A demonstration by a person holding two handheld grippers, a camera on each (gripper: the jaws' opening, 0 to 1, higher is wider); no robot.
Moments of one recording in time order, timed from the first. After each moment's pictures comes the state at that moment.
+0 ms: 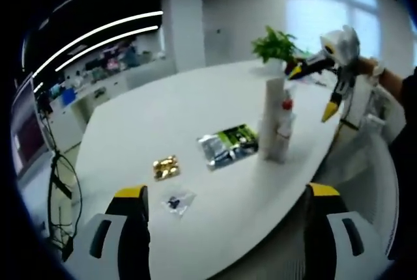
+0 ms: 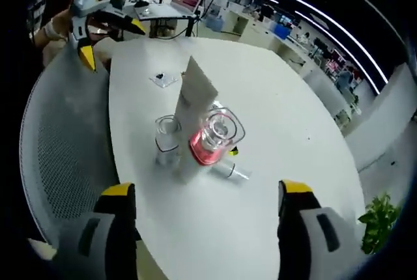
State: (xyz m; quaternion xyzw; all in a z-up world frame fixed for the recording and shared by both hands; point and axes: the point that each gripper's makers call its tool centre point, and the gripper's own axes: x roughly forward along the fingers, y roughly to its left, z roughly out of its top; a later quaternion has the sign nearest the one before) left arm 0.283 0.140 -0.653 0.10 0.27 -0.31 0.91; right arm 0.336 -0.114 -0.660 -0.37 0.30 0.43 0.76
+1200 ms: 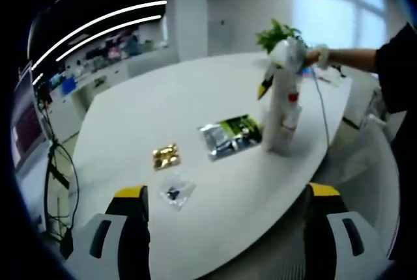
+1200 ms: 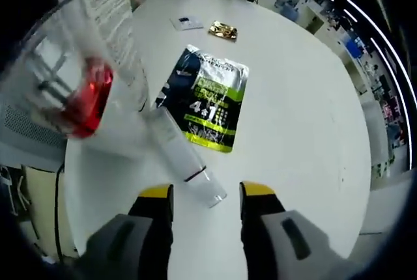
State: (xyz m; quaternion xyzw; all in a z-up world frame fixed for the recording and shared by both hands) left arm 0.286 0.145 -0.668 0.09 0.31 -0.30 0.90; right arm 0.428 -0.116 -0.757 -0.48 0.34 0.55 0.59
